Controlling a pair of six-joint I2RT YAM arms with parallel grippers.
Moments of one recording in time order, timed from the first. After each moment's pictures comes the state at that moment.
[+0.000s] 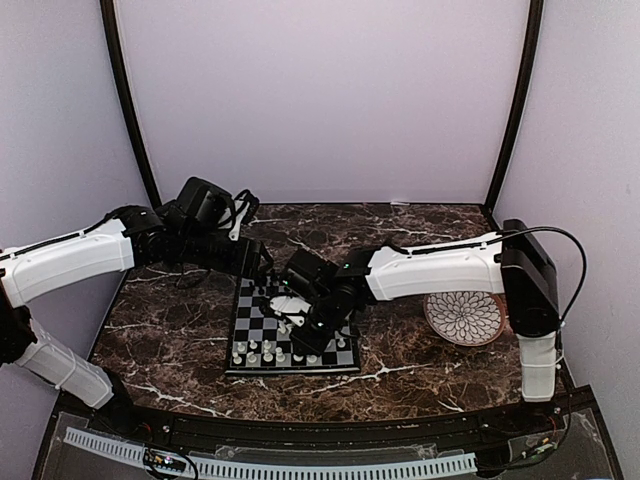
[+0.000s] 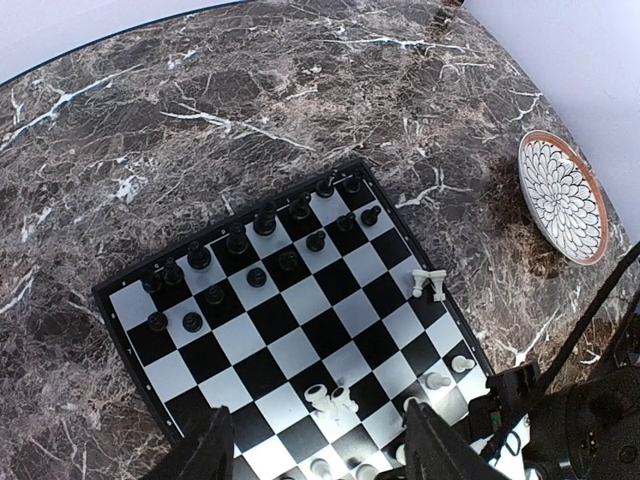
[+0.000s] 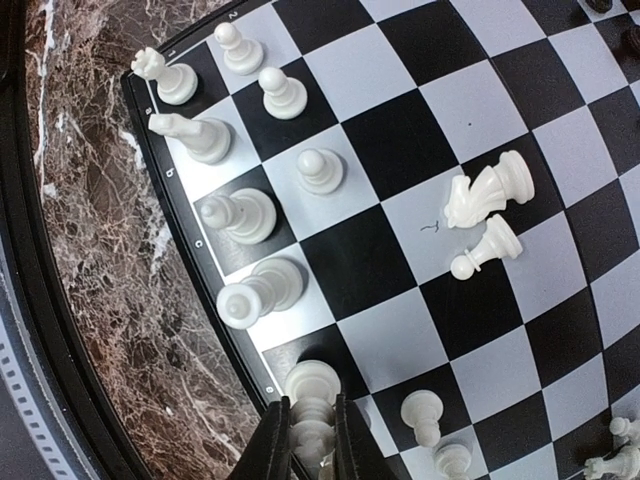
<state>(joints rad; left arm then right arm) -0.75 1.37 1.14 -0.54 -0.02 -0.36 1.15 2.05 1.58 -0.70 -0.18 0.01</state>
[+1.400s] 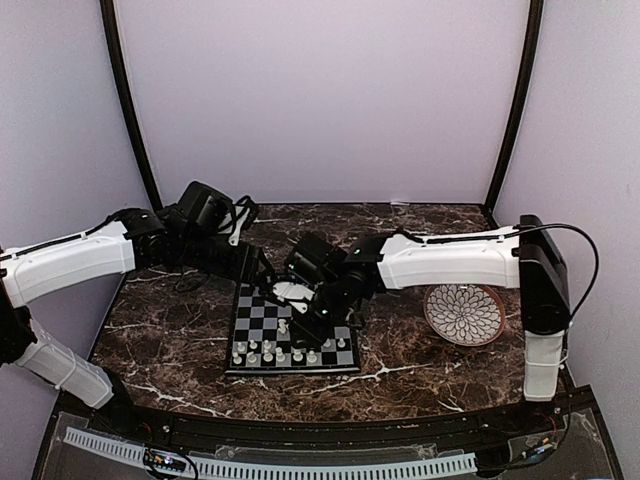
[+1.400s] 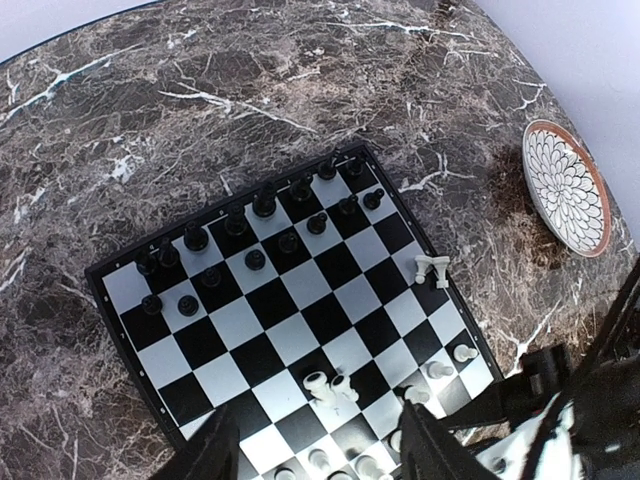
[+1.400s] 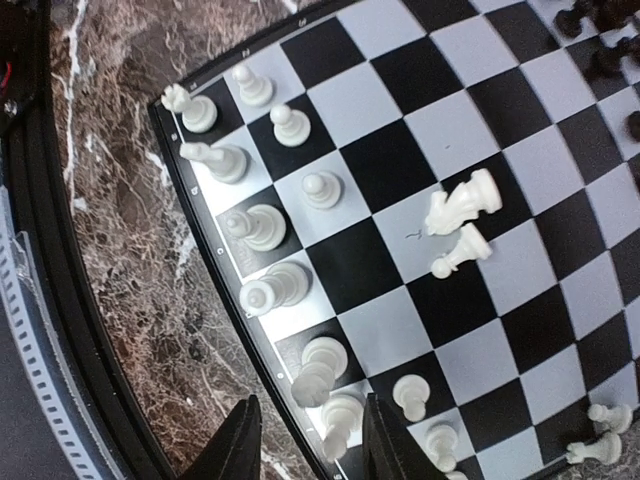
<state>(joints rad) -0.75 1.37 1.12 -0.55 -0.01 -0.37 1.13 2.02 1.60 -0.72 -0.20 0.02</state>
